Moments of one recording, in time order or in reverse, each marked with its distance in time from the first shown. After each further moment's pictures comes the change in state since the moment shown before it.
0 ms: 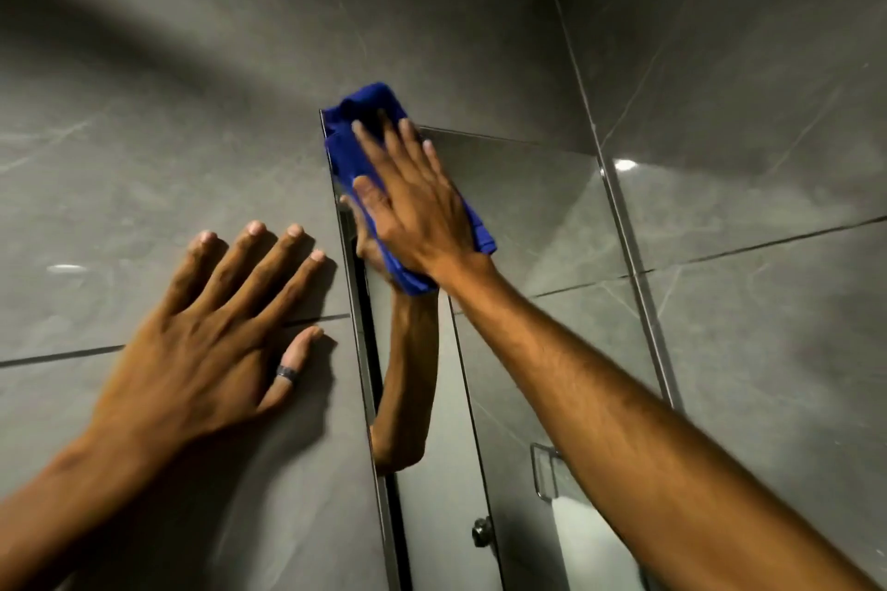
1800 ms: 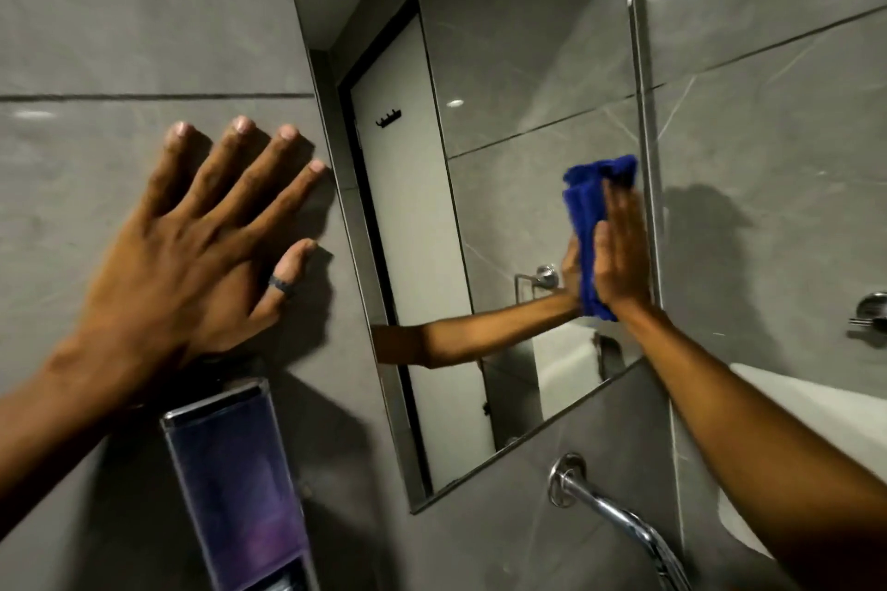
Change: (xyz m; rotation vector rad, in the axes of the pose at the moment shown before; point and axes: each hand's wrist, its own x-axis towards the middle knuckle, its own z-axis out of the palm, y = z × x) left_hand -0.081 0.056 0.002 -0.040 -0.060 0.093; right_hand -0.338 0.178 -0.023 0.032 -0.006 0.587
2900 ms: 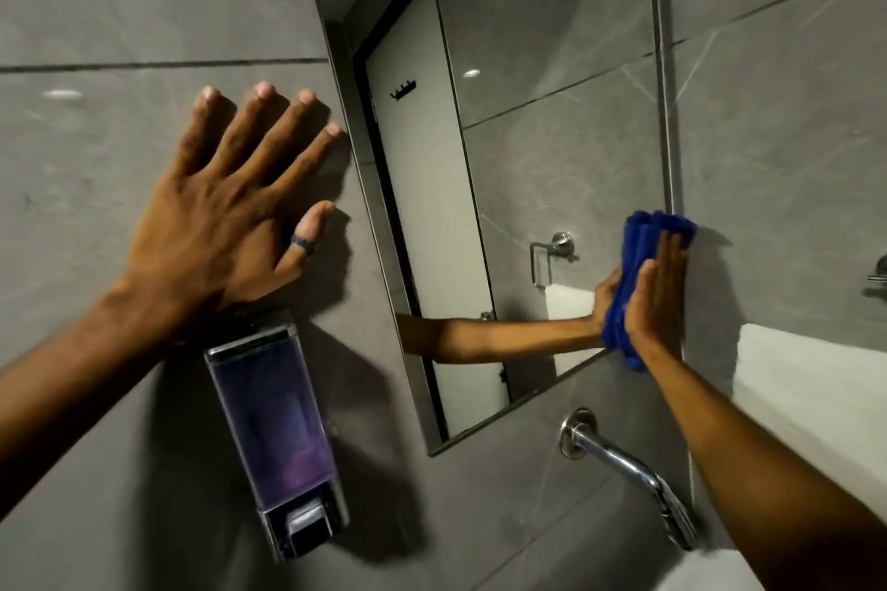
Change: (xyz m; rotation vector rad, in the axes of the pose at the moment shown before) left_hand 0.002 0.002 -0.018 -0.037 -0.080 -0.007; right_hand -0.096 0.047 0.007 0.070 0.073 0.405
